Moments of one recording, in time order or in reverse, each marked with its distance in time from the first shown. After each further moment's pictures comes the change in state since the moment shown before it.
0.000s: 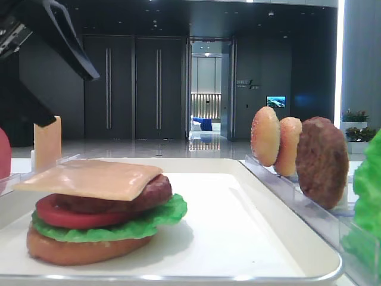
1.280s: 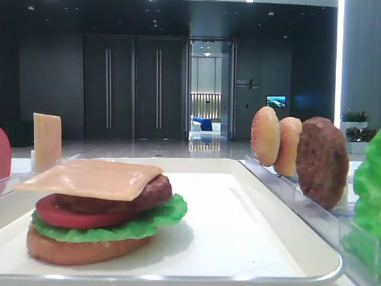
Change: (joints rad) left arm 0.338 0.000 -0.458 0.960 0.435 -0.429; right arm 0.000 0.000 0.000 0.000 0.000 0.000
